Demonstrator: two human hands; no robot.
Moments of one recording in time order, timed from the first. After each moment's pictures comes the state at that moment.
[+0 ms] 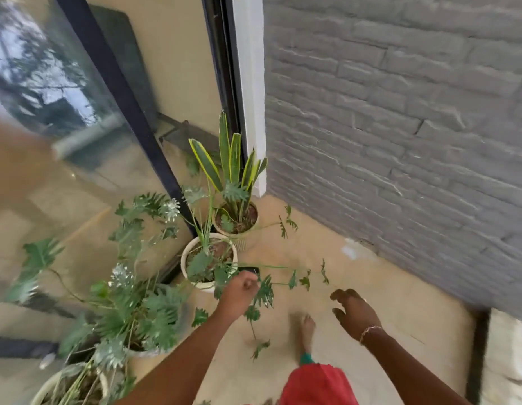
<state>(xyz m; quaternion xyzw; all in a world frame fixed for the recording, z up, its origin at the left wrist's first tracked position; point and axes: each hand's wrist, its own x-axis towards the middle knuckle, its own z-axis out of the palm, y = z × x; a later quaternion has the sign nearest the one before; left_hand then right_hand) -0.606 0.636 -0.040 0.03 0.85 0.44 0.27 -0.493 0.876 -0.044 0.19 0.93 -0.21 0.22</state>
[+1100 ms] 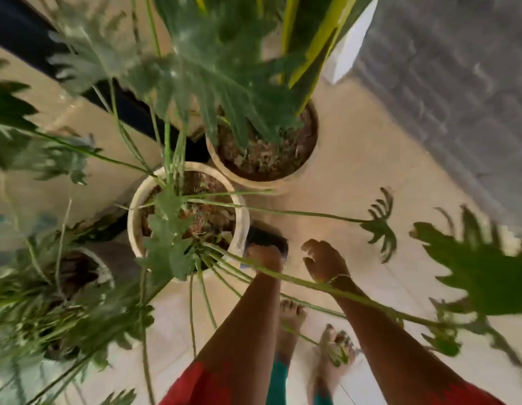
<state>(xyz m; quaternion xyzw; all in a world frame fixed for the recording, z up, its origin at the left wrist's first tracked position) -0.877 0.730 -0.527 -0.34 0.82 0.14 0.45 -0.859 0.858 -0.505 0.09 0.87 -0.29 0.39</state>
